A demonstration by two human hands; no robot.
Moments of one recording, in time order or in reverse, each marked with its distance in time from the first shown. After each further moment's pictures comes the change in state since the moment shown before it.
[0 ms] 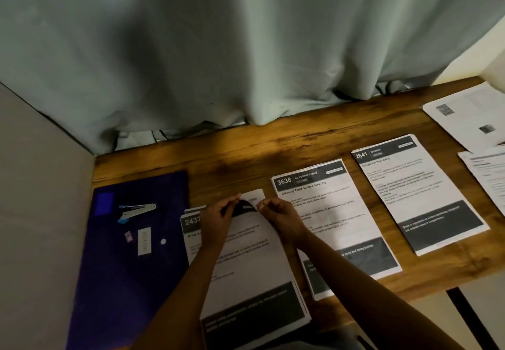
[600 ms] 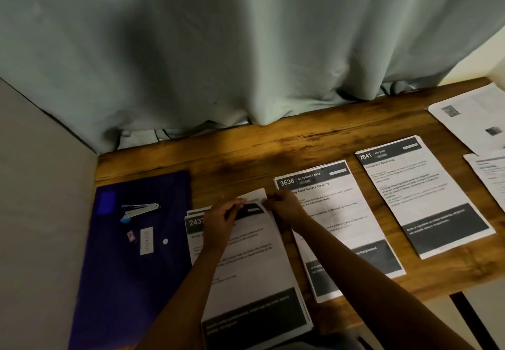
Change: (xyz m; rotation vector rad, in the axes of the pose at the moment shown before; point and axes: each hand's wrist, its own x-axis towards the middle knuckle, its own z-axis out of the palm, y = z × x) left_hand -0.004 -0.004 0.000 -0.031 -0.047 0.034; right_hand 0.035 -0.007 -0.008 -0.321 0.177 0.261
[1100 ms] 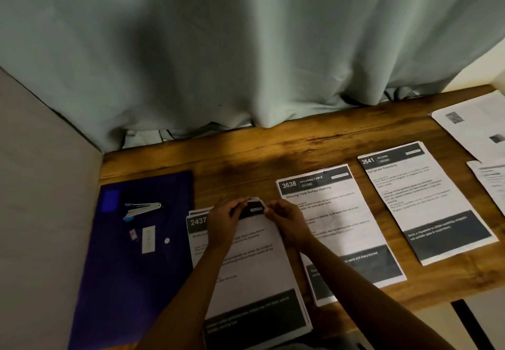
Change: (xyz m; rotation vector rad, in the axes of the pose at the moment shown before) left_hand 0.005 0.006 0.006 0.128 0.024 -0.019; right_hand -0.030 0.021 0.004 0.230 -0.067 -0.236
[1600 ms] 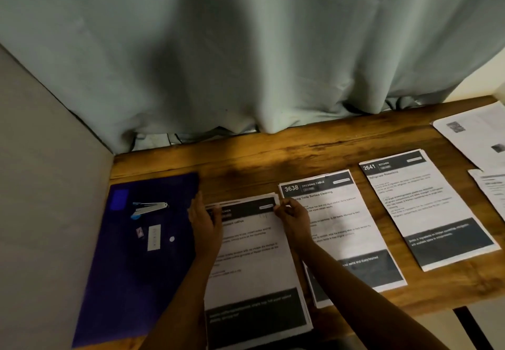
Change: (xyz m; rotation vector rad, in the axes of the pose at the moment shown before) left_hand -0.017 -0.019 -0.028 0.005 0.137 -0.348; right_hand -0.004 0.000 0.008 0.052 0.272 -0.002
